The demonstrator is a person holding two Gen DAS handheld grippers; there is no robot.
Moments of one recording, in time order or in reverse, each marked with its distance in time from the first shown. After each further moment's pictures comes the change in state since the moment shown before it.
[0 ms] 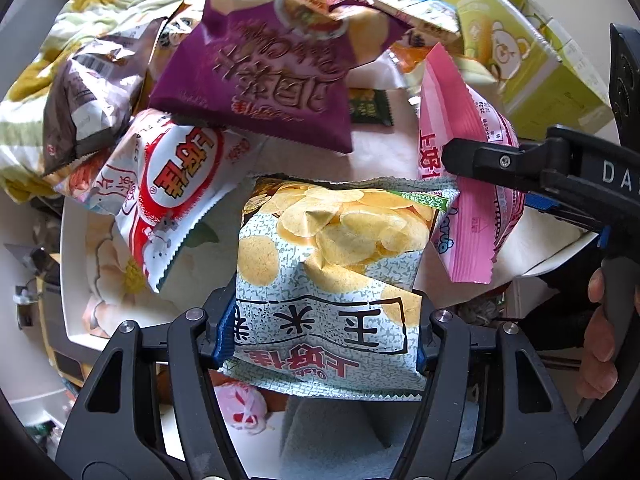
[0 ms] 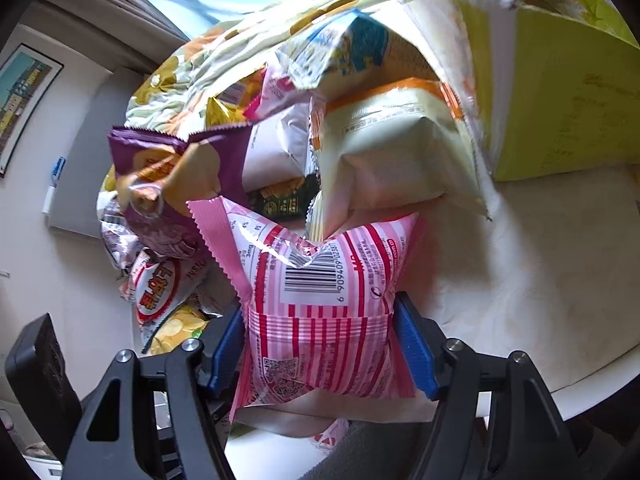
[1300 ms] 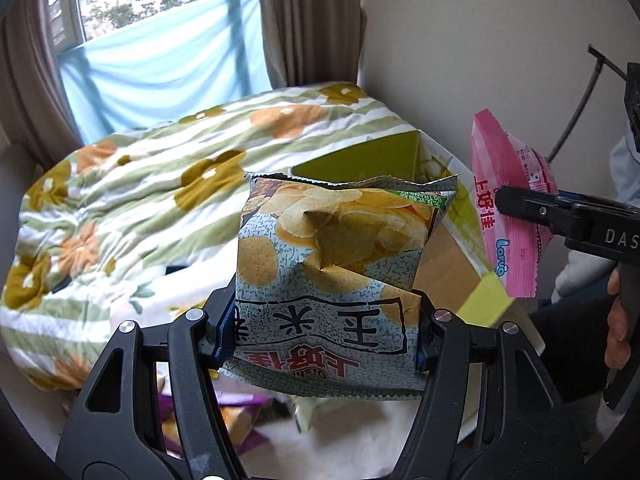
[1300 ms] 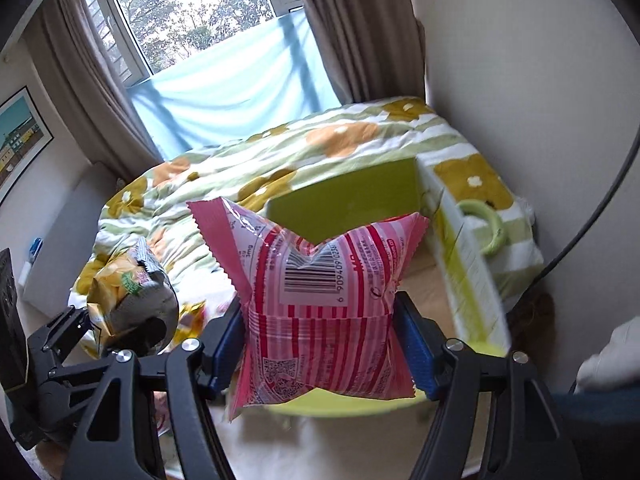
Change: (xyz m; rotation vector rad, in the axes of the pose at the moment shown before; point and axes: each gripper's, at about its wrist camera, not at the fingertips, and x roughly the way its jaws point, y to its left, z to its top) left arm -0.141 -0.153 0.187 0.331 -0.377 -0.056; right arm -0.216 -0.054 0.148 -0.057 -0.426 -0.219
